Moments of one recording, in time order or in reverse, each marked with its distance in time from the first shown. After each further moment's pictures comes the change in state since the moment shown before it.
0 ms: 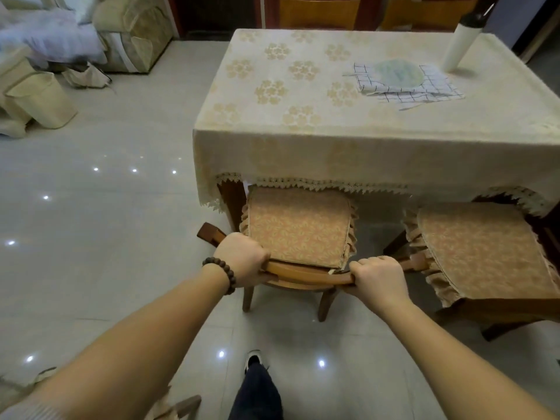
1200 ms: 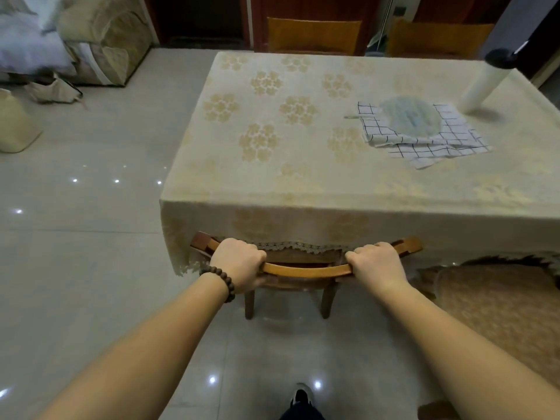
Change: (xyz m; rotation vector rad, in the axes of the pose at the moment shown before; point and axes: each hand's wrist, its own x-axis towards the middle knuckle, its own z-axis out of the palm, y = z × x) left_hand 0.233 -0.178 -0.005 -0.020 -0.066 -0.082; right_hand 0.297 0.120 -0.006 -0.039 -0.059 -0.068
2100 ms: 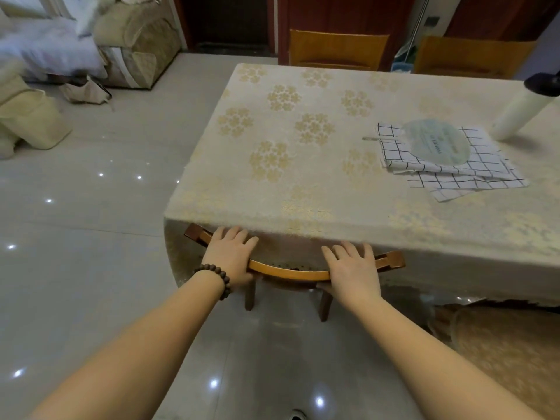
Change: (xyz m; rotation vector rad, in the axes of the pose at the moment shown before) left_hand 0.056 -0.046 0.008 -0.088 -0.110 -0.276; right_hand 0.079 0.004 0.019 0.077 -0.077 0.098
